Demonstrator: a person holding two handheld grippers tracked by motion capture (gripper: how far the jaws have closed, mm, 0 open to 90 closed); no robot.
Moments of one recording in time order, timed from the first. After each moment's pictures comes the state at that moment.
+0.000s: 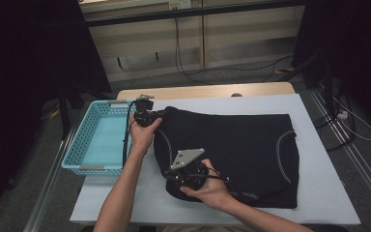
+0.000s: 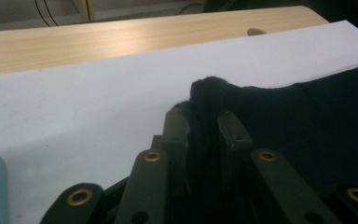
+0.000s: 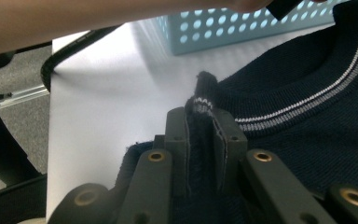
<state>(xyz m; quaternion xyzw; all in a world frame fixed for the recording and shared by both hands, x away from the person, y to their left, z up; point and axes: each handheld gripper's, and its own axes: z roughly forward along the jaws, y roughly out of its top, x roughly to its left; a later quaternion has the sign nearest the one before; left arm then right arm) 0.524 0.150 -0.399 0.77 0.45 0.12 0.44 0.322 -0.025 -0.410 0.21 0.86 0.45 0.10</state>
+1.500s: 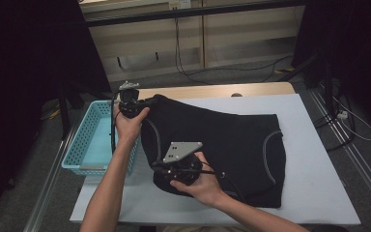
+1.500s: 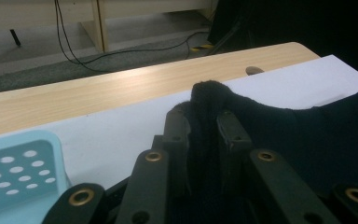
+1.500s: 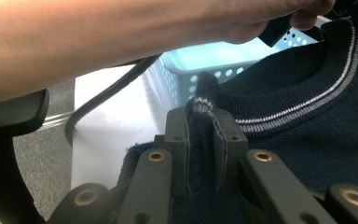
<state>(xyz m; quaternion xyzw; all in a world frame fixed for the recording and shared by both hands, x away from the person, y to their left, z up) 0.515 0.178 -0.346 0.75 0.43 0.16 0.47 0.317 -0.010 -0.369 0.20 0.83 0.51 0.12</state>
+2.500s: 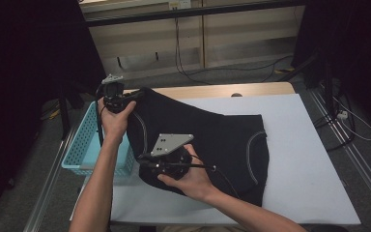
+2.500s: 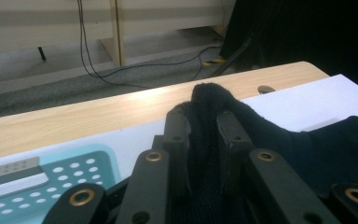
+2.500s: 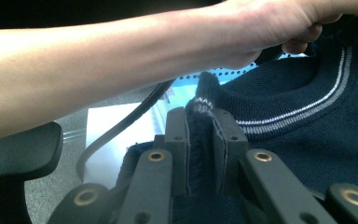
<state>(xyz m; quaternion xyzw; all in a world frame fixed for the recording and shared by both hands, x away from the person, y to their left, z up) 0.510 0.209 -0.314 0.73 0.44 0.19 0.48 0.319 0.011 -0.335 0.17 0.81 0.54 0.13</state>
